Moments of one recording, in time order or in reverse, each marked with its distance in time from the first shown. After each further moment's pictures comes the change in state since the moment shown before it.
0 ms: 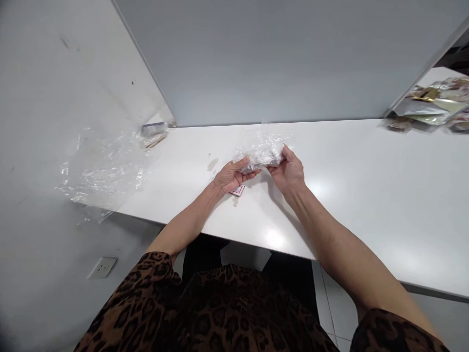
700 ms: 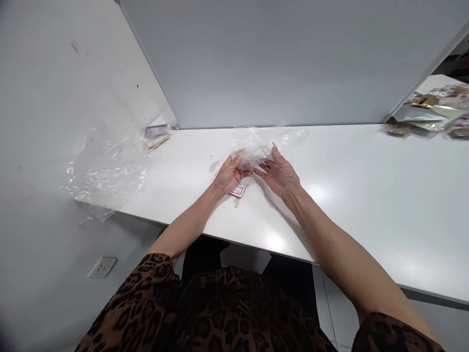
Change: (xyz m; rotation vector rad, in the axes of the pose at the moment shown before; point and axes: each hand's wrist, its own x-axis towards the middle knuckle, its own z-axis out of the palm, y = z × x) left_hand 0.004 0.001 -0.004 0.024 0.076 0.150; right_hand -0.009 -0.005 0.004 -0.208 -0.290 0.105
